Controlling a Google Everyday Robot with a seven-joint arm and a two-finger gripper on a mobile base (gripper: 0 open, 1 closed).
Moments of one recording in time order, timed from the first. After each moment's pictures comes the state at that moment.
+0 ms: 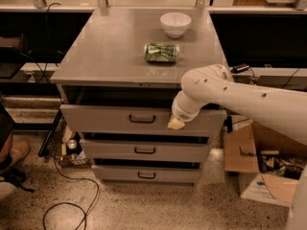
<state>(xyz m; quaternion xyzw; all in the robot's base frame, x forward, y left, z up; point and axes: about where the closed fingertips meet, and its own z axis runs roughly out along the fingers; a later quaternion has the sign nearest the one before) 0.634 -0.086 0.642 -0.63 0.75 0.00 0.19</state>
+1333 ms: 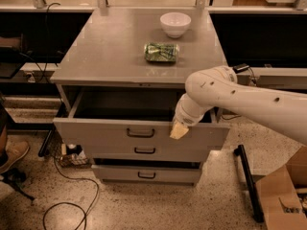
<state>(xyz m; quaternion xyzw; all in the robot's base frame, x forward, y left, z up) 0.609 -0.091 0.658 -0.62 0.76 0.00 0.19</state>
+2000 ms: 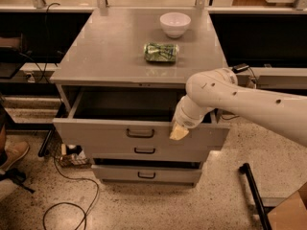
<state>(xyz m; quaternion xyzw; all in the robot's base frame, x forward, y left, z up) 0.601 -0.083 0.653 -0.65 0.74 0.01 0.19</state>
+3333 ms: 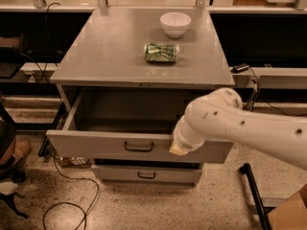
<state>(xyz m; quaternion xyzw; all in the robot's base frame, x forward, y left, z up) 0.529 -0.080 0.654 -0.61 0.77 0.00 0.20</state>
